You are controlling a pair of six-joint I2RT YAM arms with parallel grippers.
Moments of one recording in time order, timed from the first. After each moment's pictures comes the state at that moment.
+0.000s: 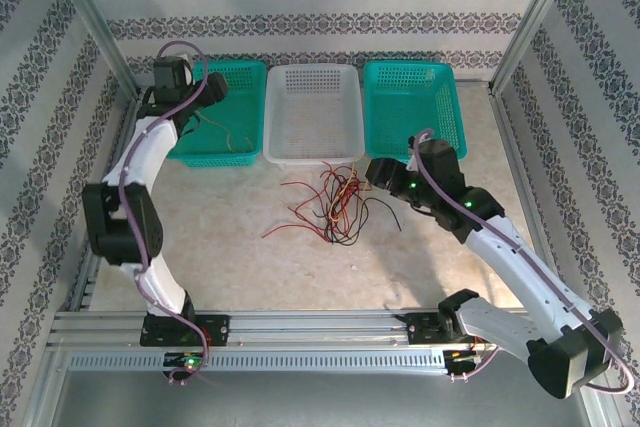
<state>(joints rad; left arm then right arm) -0.01 1.62 1.44 -0.29 0.14 -0.42 0.52 1.02 0.92 -0.60 -0.07 0.77</state>
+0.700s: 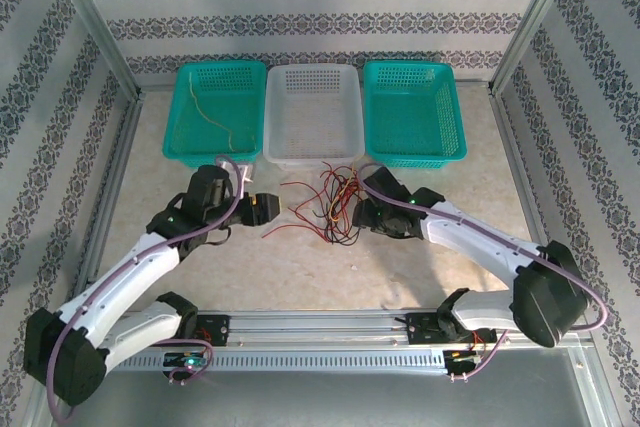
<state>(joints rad) -0.44 0.95 0.68 -0.38 0.31 -0.50 0.66 1.31 0.83 -0.66 0.06 0.87</state>
